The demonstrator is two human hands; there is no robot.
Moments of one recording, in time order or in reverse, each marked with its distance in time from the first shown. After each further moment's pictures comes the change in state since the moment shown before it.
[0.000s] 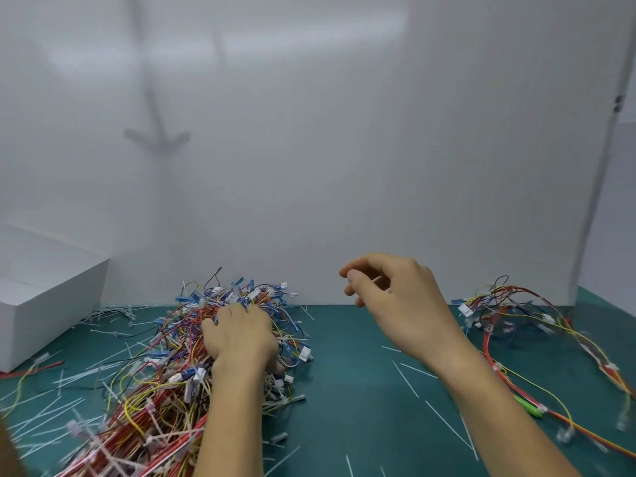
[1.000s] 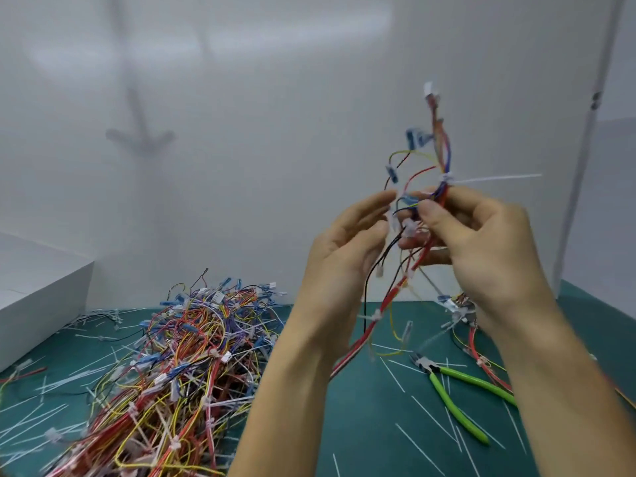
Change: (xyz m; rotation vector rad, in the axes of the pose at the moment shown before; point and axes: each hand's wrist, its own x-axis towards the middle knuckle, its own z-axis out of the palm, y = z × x) left_hand -0.093 0.084 -0.069 -1.910 -0.118 0.892; right_hand 0.003 -0.016 -0.071 0.430 0.306 -0.079
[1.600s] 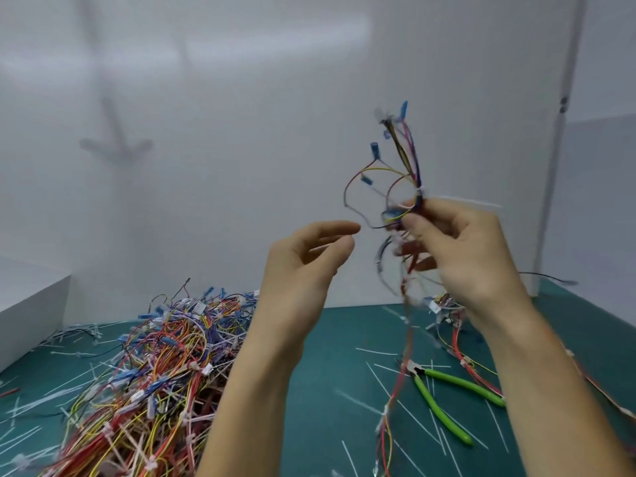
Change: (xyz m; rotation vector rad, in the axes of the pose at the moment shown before) left_hand -0.004 0.005 -0.014 0.423 0.116 0.056; right_hand 0.011 0.018 -0.019 -0.109 0.000 0.049
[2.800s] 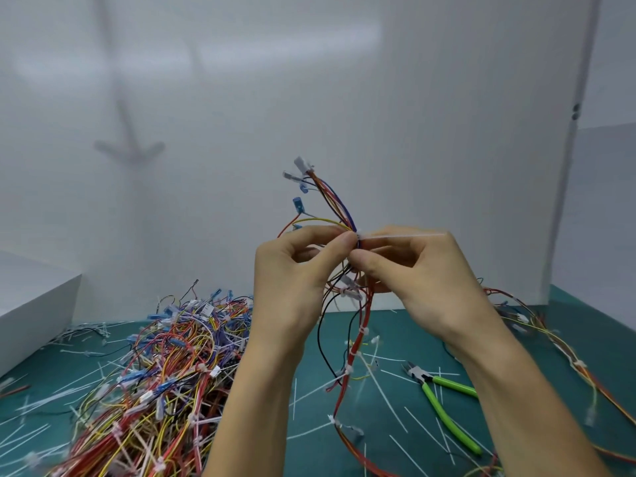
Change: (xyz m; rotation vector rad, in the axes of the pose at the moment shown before) left_hand 0.007 -0.002 -0.007 -0.066 0.147 0.141; right_hand -0.020 -0.013 0.032 -0.042 -0.268 -0.036
